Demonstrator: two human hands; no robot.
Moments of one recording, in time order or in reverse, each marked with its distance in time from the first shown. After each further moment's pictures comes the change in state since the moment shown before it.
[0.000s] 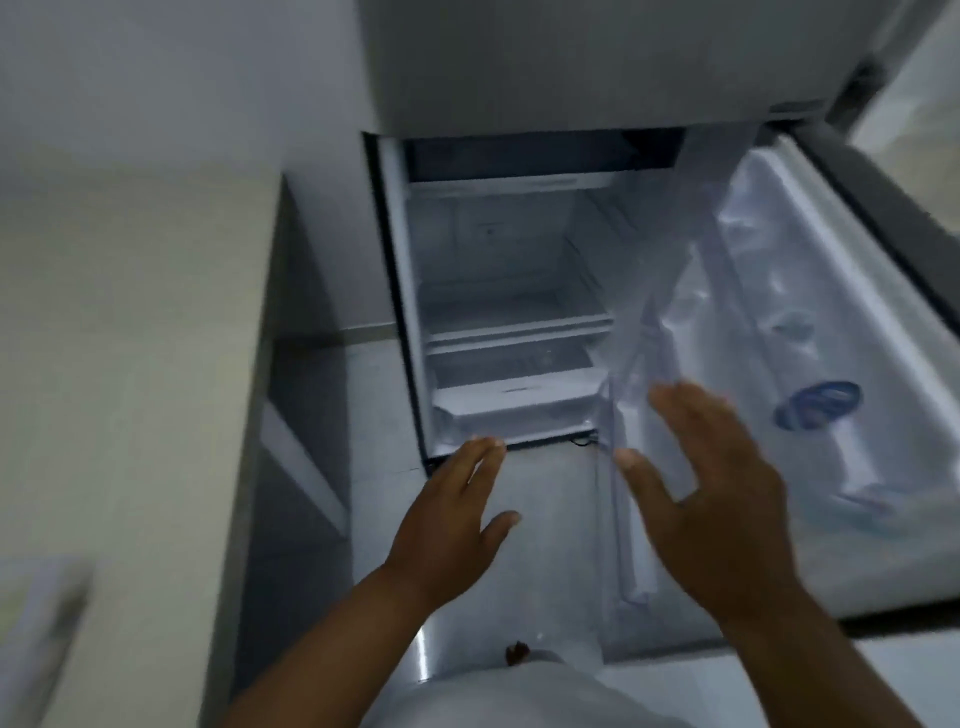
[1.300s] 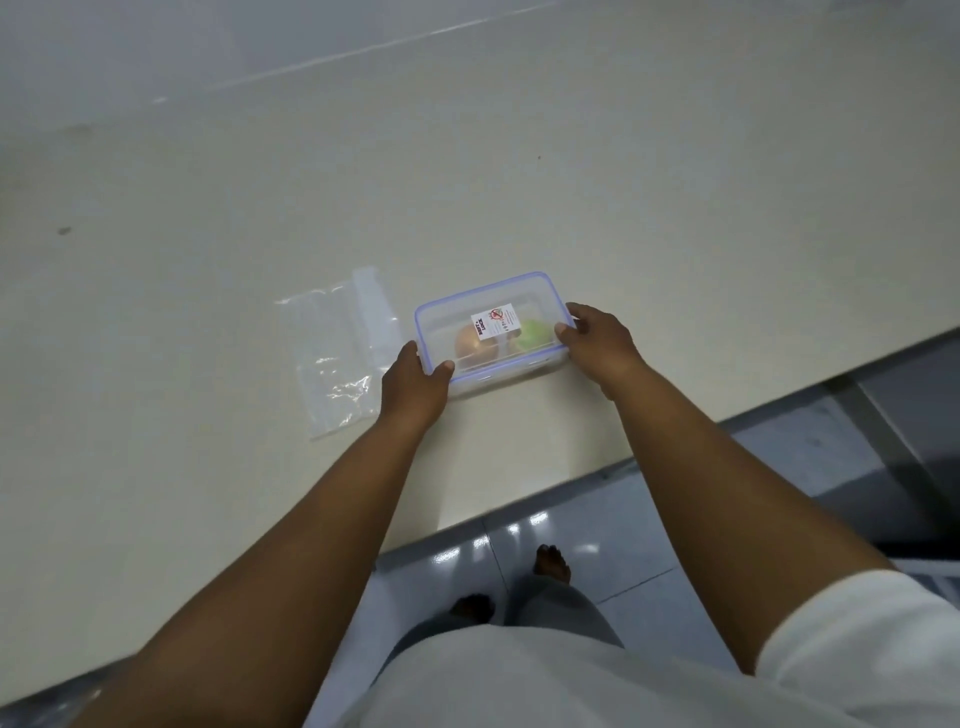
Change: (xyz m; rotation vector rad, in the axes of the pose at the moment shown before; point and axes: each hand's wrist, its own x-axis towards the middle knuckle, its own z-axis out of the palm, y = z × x) left_hand -0.287 -0.196 -0.134 -0.325 1.159 -1.900; right_hand -0.032 -0.405 0.437 0.404 -1.545 -0.564
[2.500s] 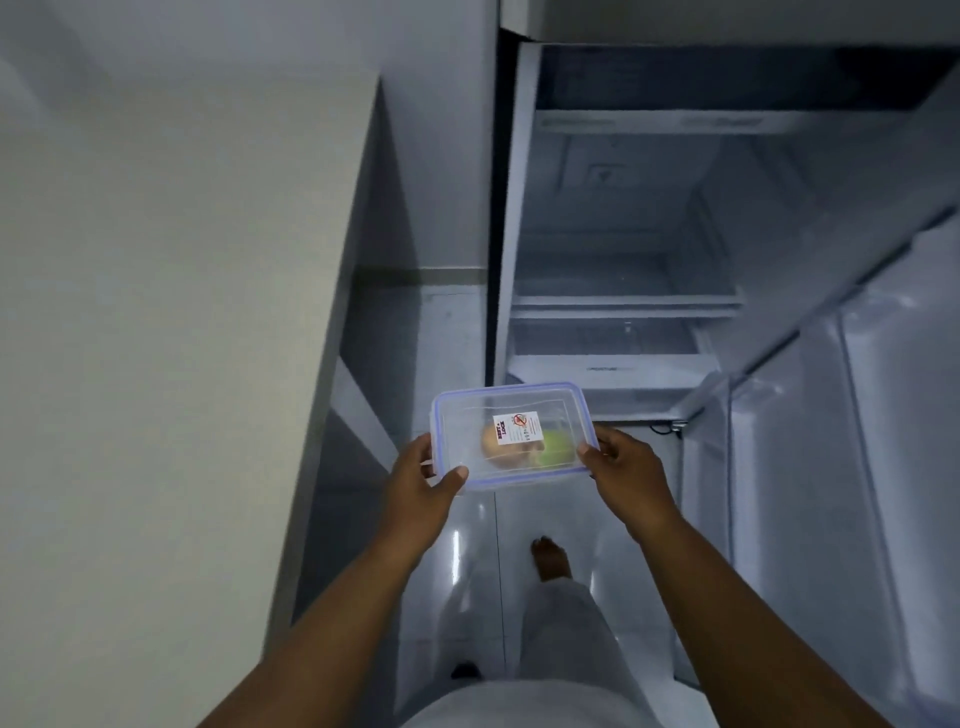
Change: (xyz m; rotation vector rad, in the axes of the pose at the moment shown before) left_hand -0.225 0.033 0.228 0.244 -1.138 0.618; right_hand -0.382 0.268 -0.029 0.628 1.043 0.671
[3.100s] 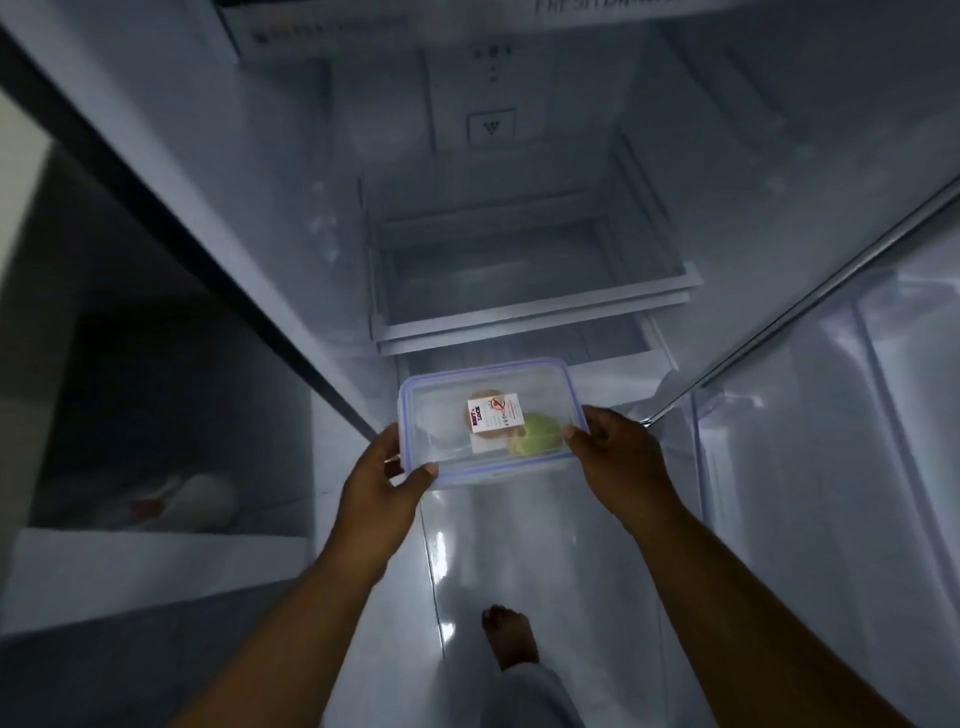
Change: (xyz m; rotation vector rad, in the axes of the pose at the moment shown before) left_hand 0.241 0.007 0.208 -0.032 -0.154 -0.055; right_hand 0.265 0.098 -0.089 -0.117 0.143 0.039
